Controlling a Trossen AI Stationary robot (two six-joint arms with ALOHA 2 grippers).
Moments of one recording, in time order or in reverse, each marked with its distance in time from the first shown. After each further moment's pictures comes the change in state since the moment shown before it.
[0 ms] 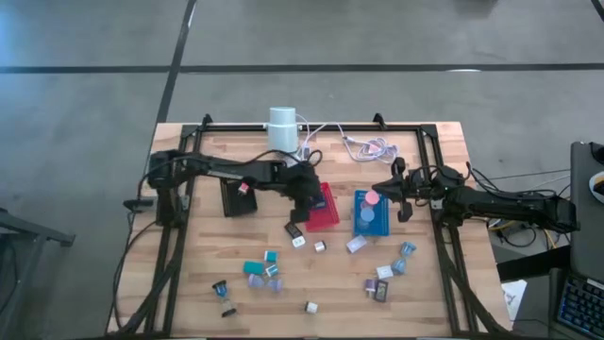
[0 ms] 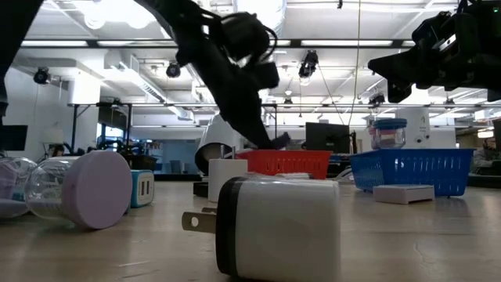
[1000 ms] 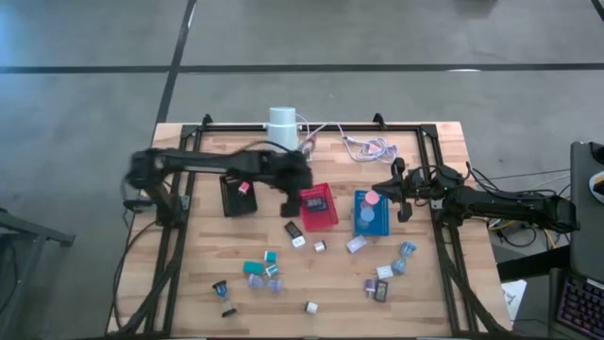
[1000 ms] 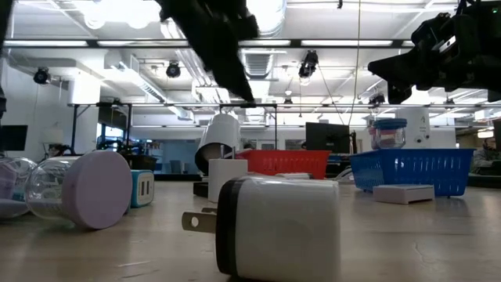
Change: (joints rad) left arm 0.000 -0.221 0.054 -0.233 0.010 0.053; right arm 0.000 0.000 0.000 -0.014 0.000 0.000
